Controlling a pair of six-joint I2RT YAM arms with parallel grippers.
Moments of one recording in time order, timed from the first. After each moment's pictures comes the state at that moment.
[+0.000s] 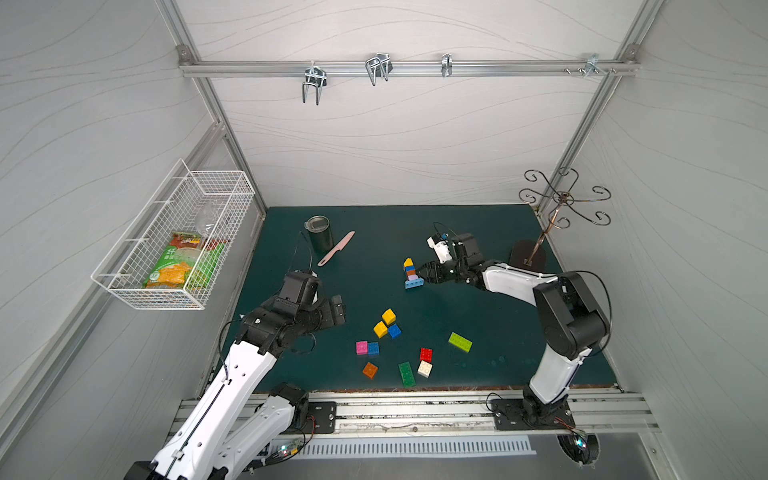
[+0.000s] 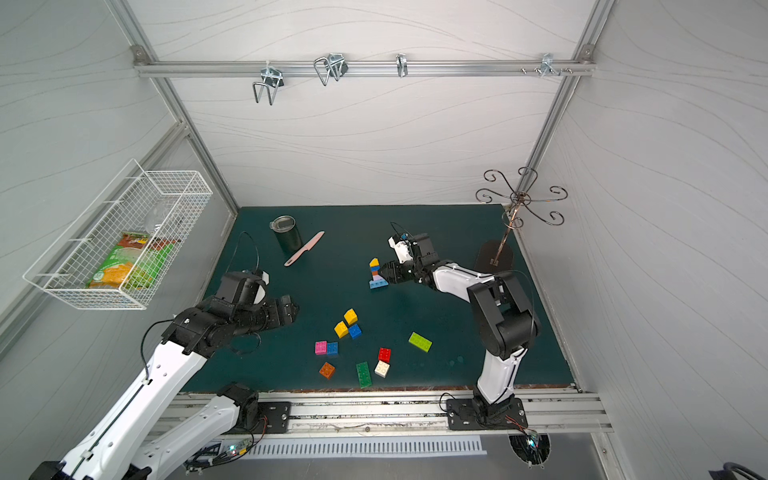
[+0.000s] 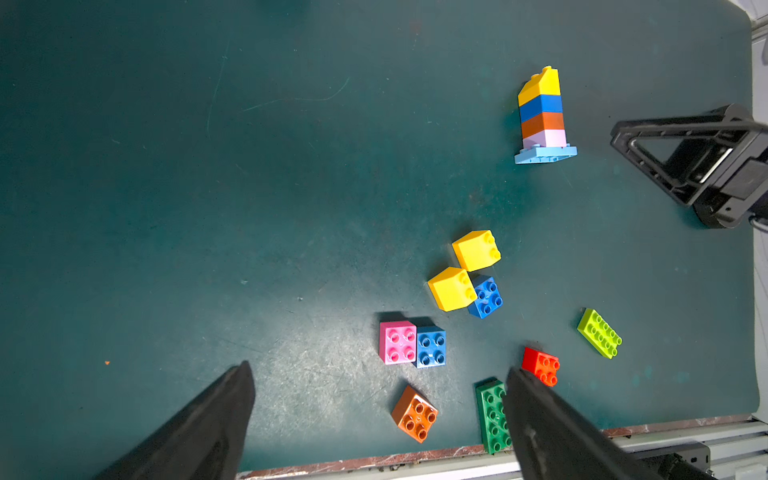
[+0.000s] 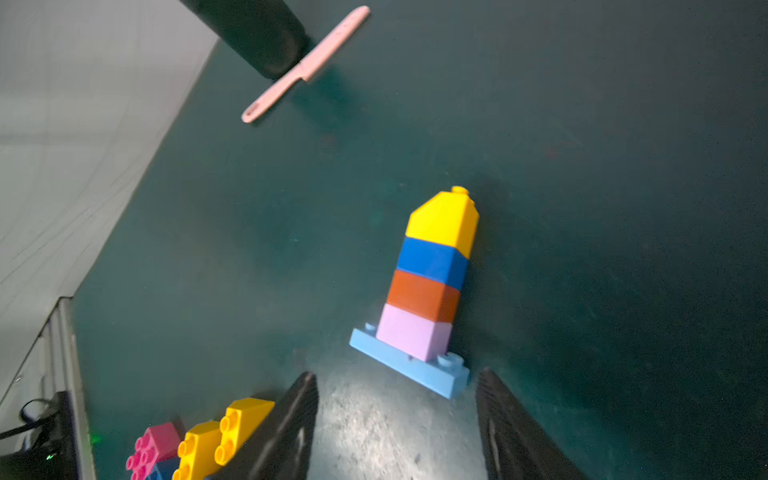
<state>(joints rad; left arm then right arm) -0.35 0.83 0.89 -1.03 0.01 -0.58 0.51 1.77 1.04 -0.05 -0.42 0.24</state>
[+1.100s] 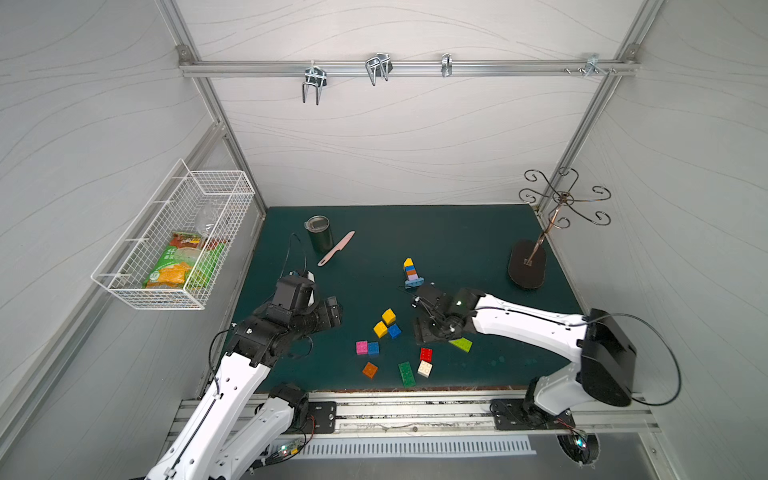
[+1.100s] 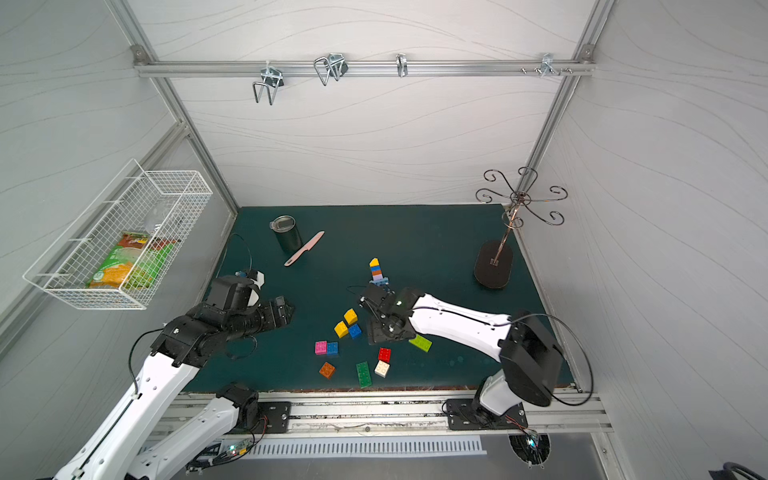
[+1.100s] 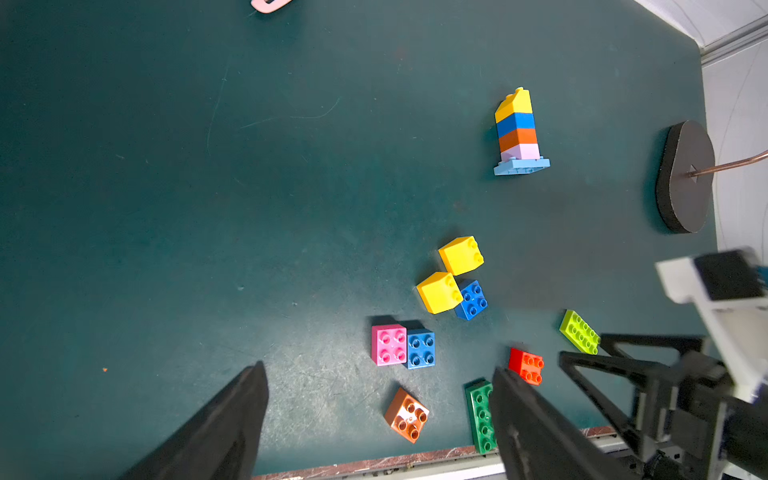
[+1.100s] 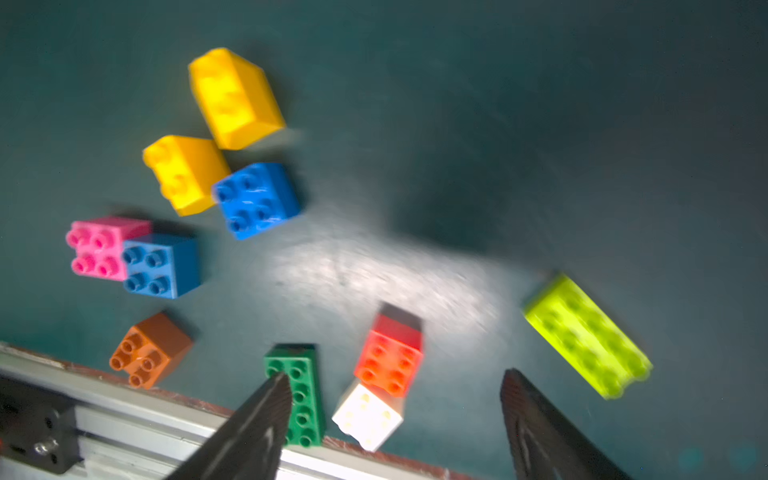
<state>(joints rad) -0.35 0.76 0.89 -1.03 0.02 -0.58 1.02 1.41 0.99 -0.86 0.07 0.85</state>
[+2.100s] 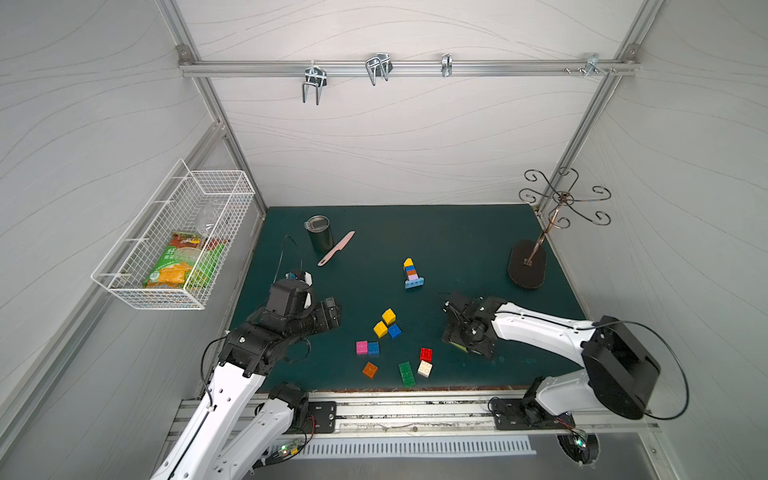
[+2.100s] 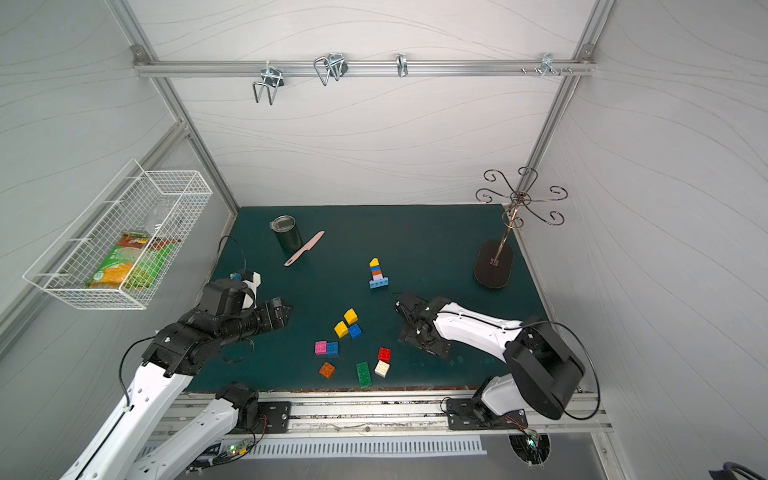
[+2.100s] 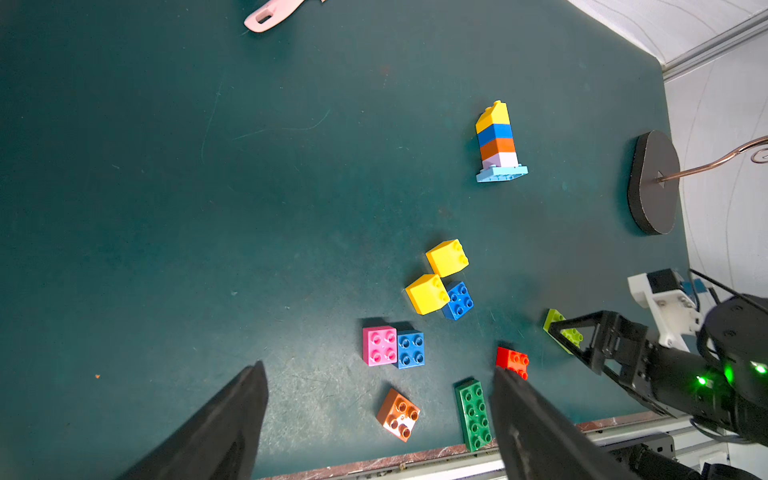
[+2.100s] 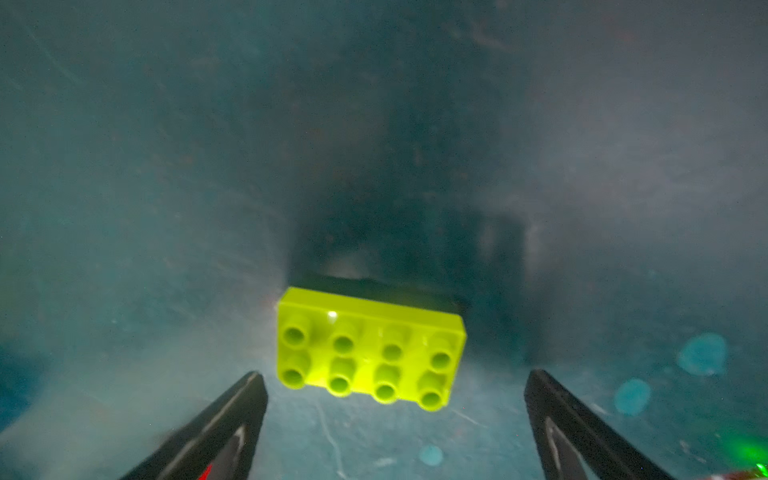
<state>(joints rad) -0.35 0.71 0.89 -1.03 0.03 -0.58 0.85 1.46 0.77 -0.78 0.08 1.15</state>
